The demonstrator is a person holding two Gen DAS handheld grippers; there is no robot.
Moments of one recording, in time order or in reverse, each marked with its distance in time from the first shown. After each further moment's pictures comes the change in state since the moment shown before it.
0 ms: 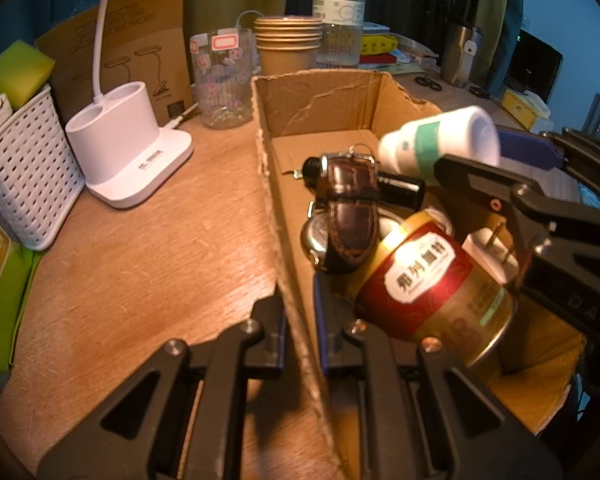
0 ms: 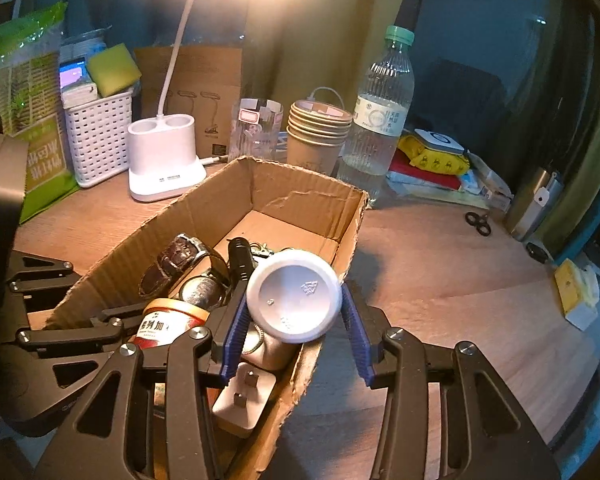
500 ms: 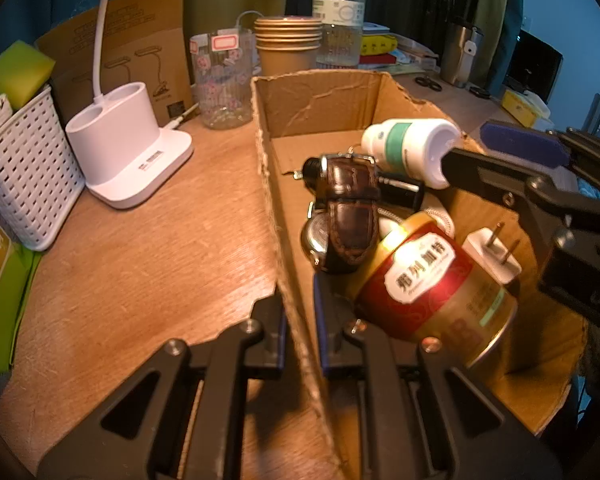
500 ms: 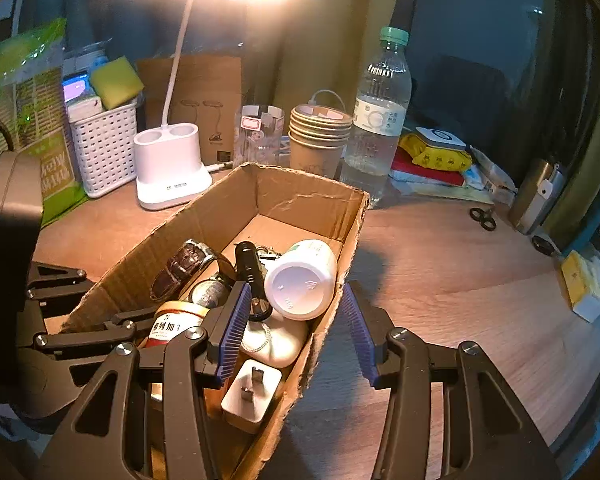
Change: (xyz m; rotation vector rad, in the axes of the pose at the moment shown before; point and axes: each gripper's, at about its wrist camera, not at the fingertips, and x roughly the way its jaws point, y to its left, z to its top) left arm 0.000 0.000 0.000 0.000 0.000 0.000; right arm -0.003 -0.007 0.002 0.044 -0.012 0.031
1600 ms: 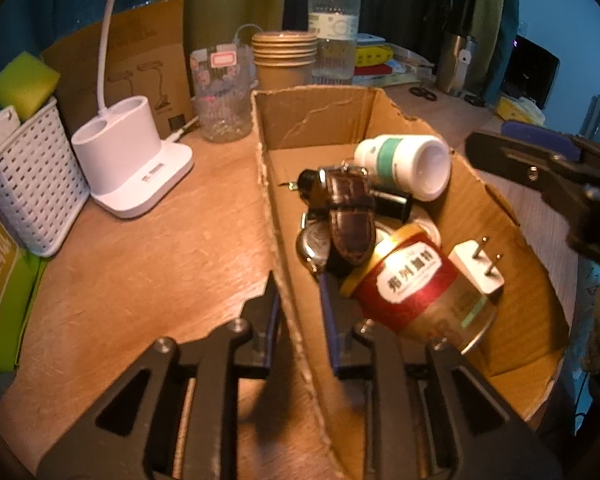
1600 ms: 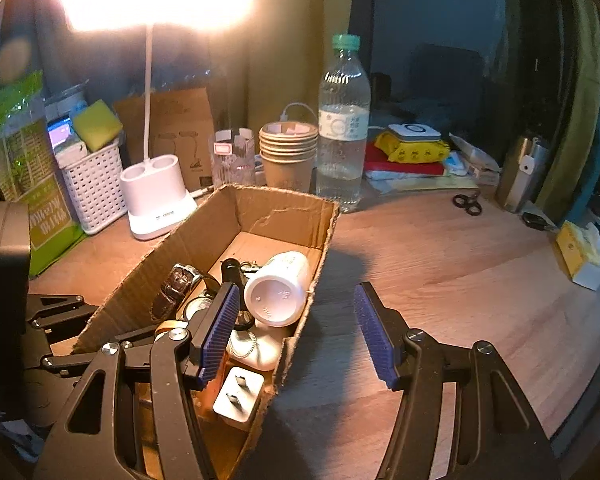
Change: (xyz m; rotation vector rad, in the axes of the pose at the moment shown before) left arm -0.013 -0.005 0.002 0.002 -0.041 0.005; right arm -0.025 -0.025 0.001 0.125 -0.041 -0.006
